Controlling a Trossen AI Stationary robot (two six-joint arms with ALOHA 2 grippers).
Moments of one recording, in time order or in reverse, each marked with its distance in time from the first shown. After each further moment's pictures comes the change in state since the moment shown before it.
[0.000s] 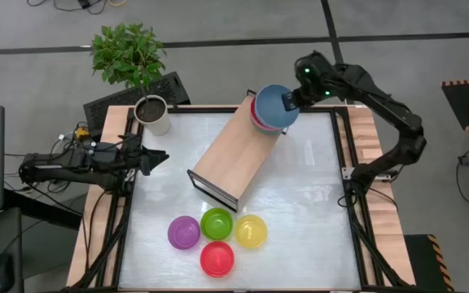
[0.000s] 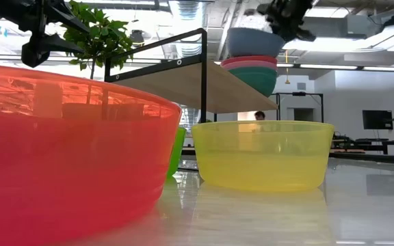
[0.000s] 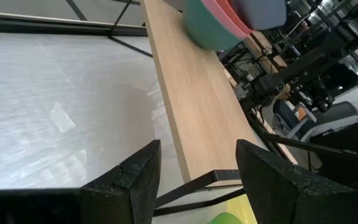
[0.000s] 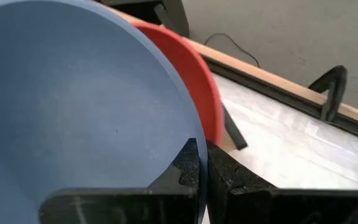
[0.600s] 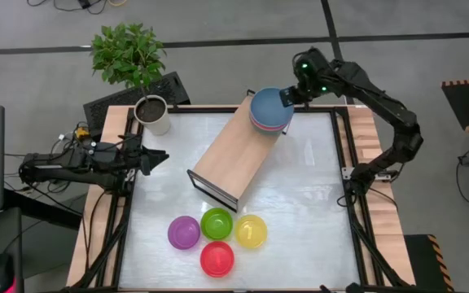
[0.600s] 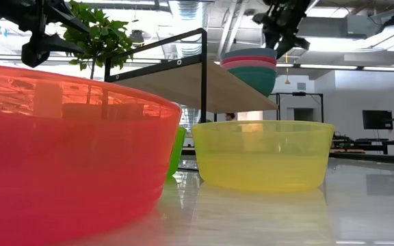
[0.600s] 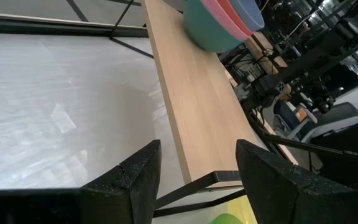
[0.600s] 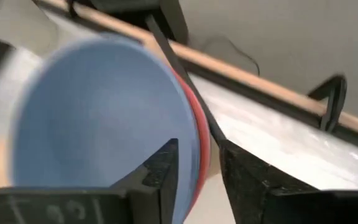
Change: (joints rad) left arm 0.000 0.000 0.000 0.000 -0.005 0.000; right arm -0.050 0.024 0.000 0.048 -0.030 -0.032
